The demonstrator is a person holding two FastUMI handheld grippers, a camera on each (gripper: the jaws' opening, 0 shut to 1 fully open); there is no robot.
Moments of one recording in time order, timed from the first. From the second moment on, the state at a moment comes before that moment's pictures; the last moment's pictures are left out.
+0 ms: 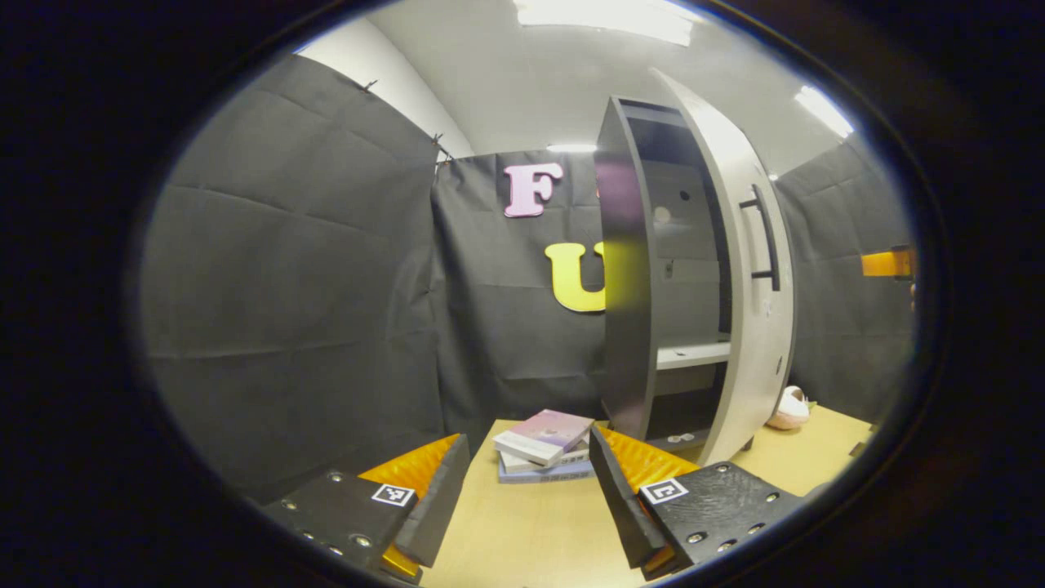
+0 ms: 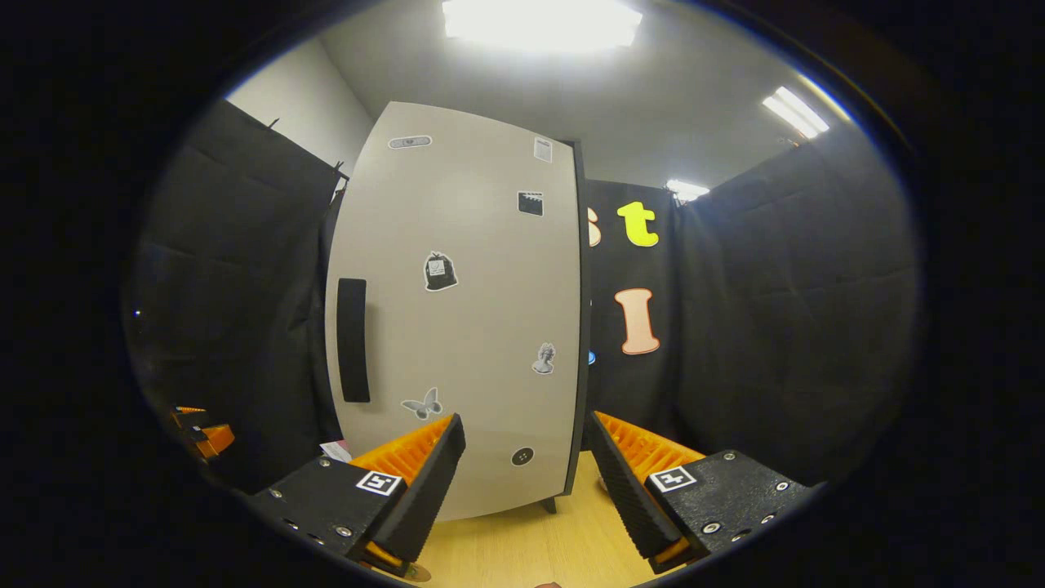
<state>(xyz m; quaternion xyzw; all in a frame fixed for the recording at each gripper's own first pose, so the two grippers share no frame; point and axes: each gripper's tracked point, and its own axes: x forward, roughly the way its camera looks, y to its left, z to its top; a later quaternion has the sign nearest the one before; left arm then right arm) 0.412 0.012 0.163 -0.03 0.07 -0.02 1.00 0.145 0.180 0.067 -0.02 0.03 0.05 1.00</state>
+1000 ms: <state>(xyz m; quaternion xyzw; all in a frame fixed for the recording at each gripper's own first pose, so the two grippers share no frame) 0.410 -0.125 0.217 -0.02 0.06 -0.03 1.00 0.151 0.071 0.048 -0.01 0.04 0.08 1.00</state>
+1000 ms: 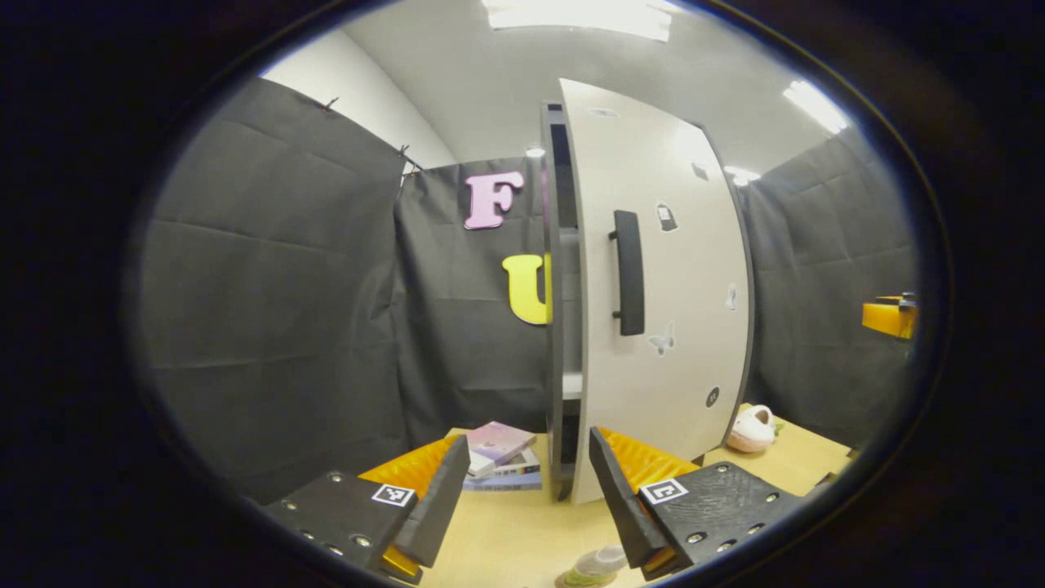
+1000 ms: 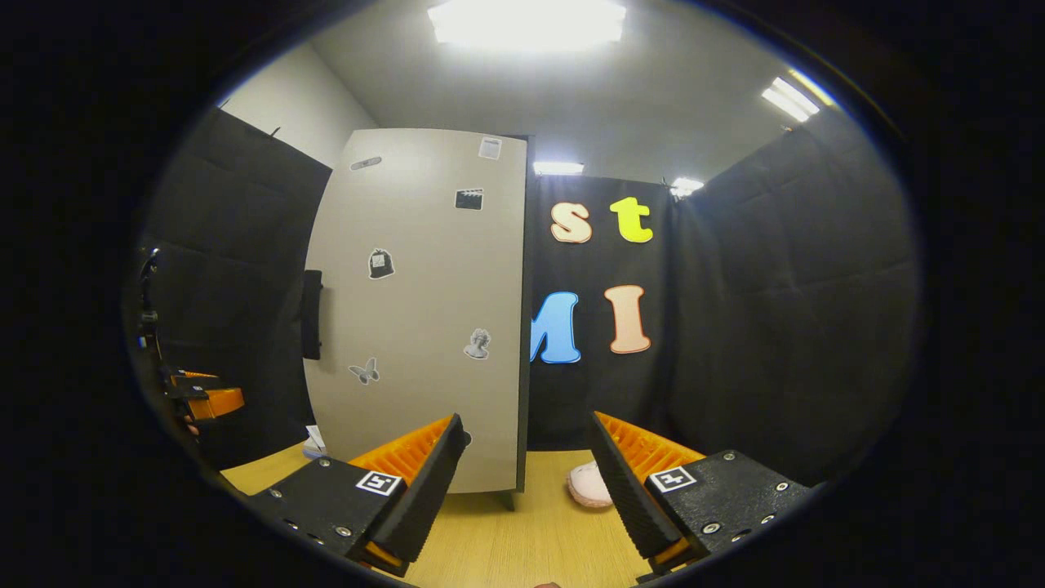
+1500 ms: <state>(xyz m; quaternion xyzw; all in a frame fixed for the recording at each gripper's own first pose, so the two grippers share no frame) 0.400 -0.151 0.226 -0.01 0.06 -0.04 1.00 0.143 0.042 0.031 0.01 0.05 0.07 1.00</state>
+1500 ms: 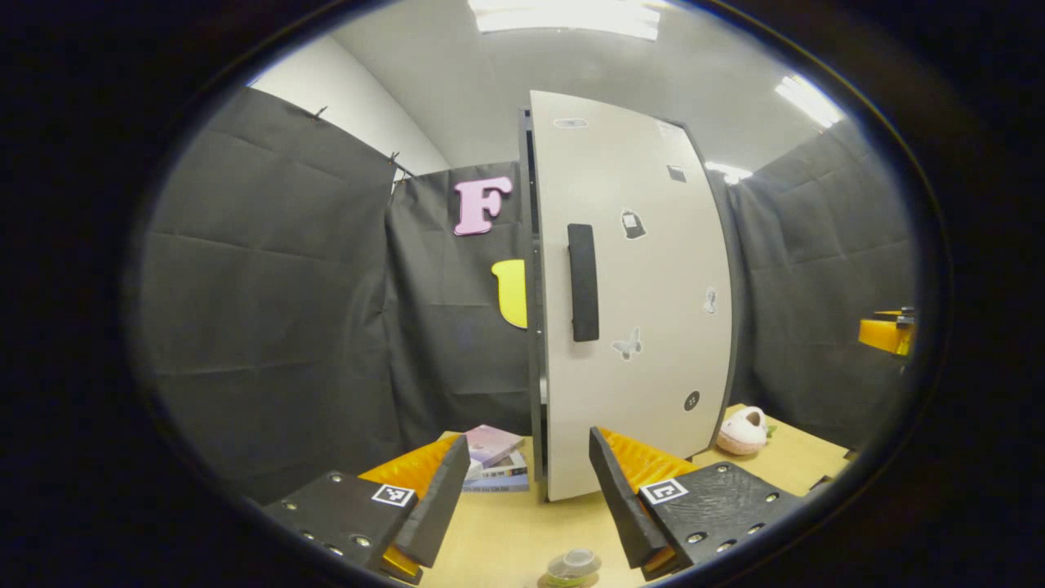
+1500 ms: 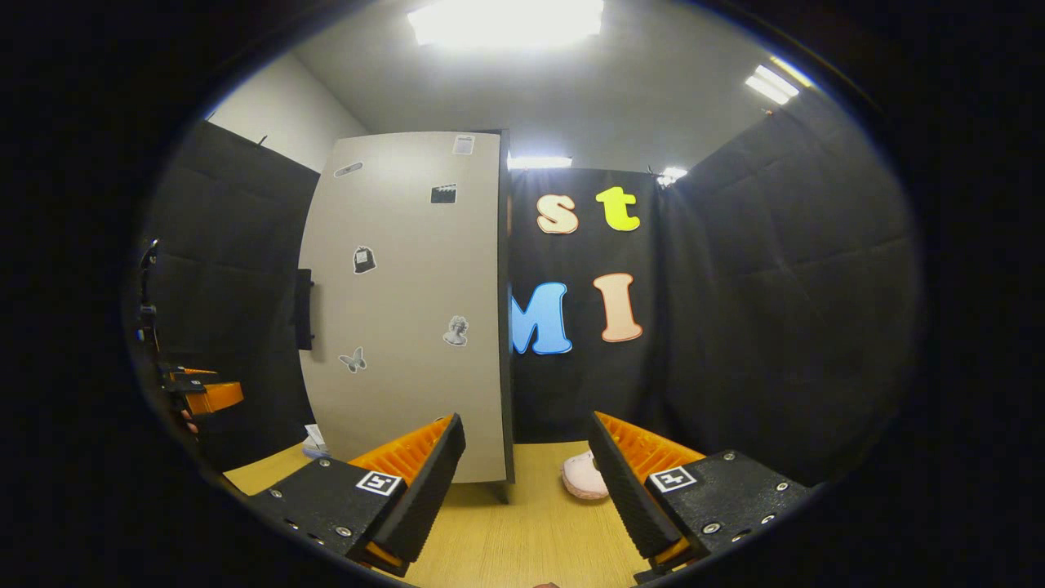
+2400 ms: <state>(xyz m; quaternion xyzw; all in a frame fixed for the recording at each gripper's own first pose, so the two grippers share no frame) 0.409 -0.142 0.223 -0.01 0.05 -0.03 1.00 0.148 0.038 0.033 0.02 0.03 0.03 1.00</state>
